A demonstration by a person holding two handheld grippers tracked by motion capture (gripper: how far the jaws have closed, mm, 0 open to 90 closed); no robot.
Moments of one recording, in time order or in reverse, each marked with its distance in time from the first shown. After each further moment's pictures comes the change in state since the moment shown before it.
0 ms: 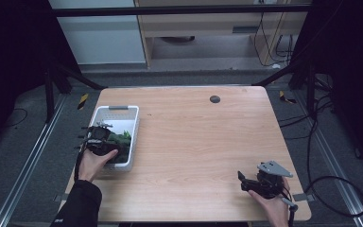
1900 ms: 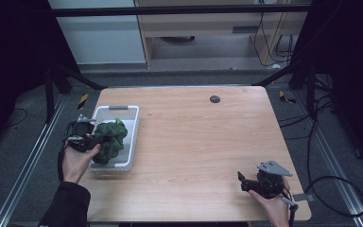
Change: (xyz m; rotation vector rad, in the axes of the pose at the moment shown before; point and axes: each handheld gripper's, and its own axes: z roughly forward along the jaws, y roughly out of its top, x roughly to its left) left arm 0.014 0.004 -0.068 -0.131 -0.028 0.007; right arm -0.002 -0.001 0.001 0.016 0.007 -0.002
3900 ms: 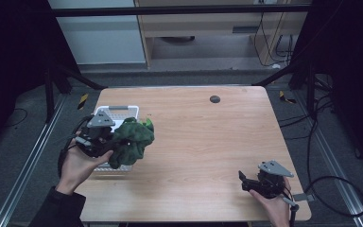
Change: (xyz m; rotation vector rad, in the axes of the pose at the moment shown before) left arm -0.093 0.033 -0.076 -0.087 -0.225 0.378; right arm -0.001 0.001 -0.003 -0.019 -0.020 -0.007
